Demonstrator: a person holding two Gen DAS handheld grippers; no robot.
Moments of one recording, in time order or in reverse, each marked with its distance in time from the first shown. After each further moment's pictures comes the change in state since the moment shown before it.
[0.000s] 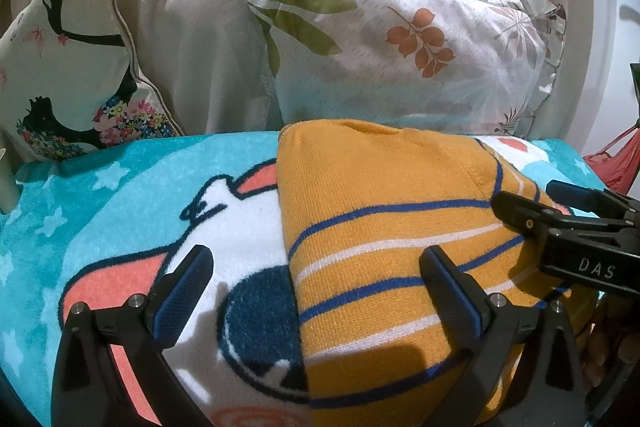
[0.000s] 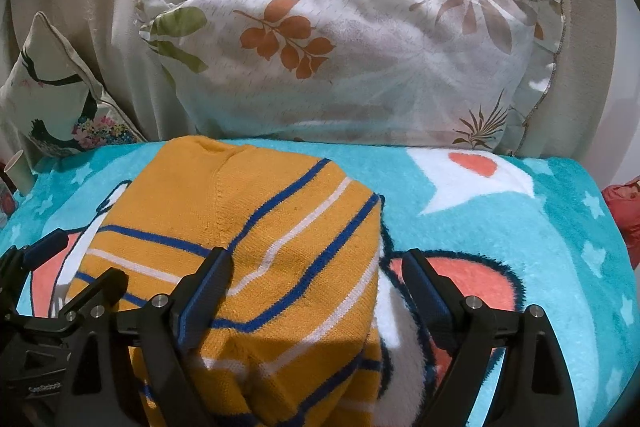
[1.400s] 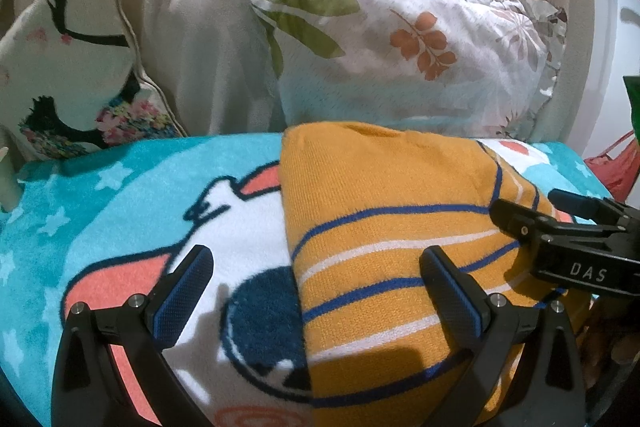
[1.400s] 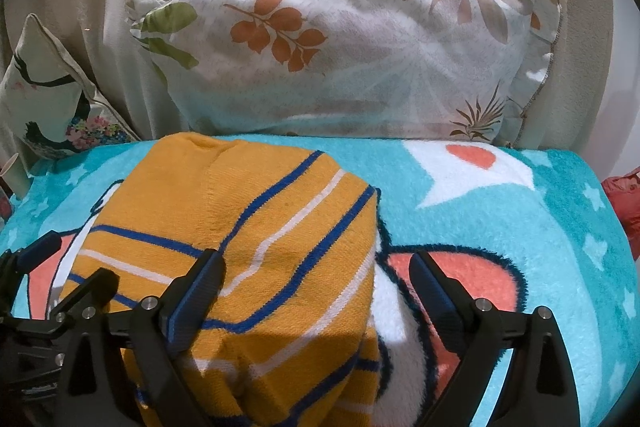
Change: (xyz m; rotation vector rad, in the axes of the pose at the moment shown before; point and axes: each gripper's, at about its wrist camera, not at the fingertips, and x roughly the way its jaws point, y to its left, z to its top) left arm -0.005 0.001 0.000 -0.001 -0.021 0.020; right arm 0.006 -0.003 -0.002 0.019 0.007 -0.004
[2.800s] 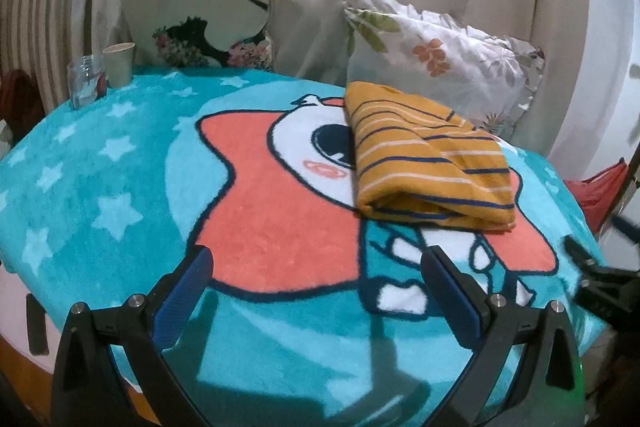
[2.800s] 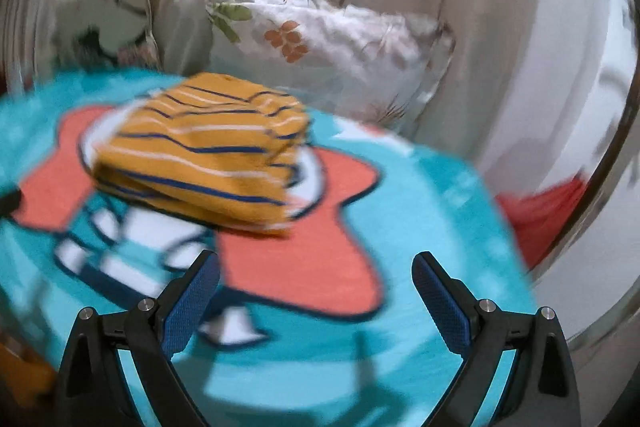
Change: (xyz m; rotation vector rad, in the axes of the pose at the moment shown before) left arm -0.190 0.021 -0.134 -0.242 0.007 0.060; right arm -0.188 -0.012 -0.145 -0.307 -0.103 -0.262
